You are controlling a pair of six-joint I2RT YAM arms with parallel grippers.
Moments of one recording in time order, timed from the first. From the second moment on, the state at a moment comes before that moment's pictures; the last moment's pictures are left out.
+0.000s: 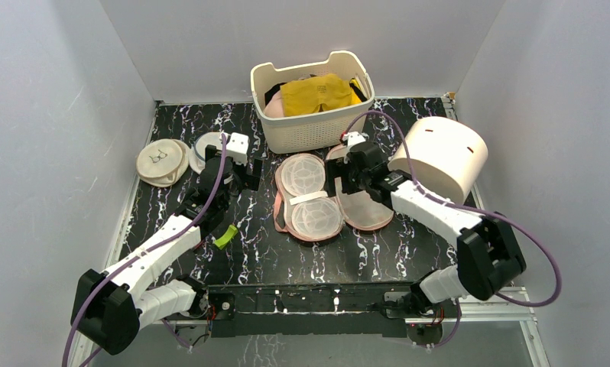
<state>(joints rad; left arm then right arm) -0.51 1.07 0.69 0.03 -0.34 0.07 0.54 1.42 0.94 -0.22 -0.02 0.24</state>
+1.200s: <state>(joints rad) -0.51 1.07 0.70 0.02 -0.34 0.07 0.84 1.78 1.07 -0.16 0.16 0.28</state>
